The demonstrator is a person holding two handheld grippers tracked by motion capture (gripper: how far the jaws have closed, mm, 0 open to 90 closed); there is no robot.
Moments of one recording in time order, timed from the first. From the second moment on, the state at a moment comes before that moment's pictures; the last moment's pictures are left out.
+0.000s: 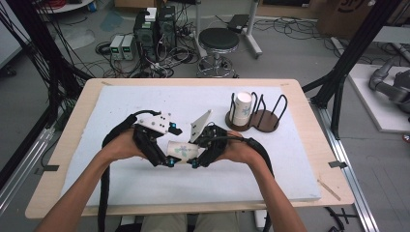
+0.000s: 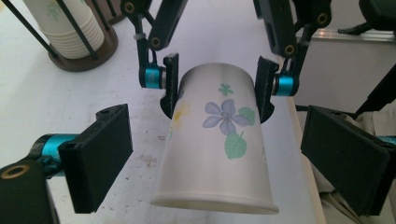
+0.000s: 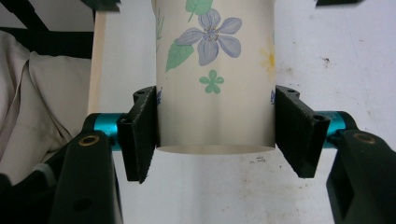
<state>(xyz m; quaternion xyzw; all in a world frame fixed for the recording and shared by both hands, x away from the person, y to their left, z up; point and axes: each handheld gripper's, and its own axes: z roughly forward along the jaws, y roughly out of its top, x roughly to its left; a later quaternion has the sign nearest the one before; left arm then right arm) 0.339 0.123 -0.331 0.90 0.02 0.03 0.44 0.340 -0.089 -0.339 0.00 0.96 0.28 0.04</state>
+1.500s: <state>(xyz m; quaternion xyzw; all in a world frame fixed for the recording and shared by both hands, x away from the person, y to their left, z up) 0.328 0.179 -0.375 0.79 0.08 0.03 0.60 0.329 -0.133 -0.372 0.04 0.87 0.48 0.04</state>
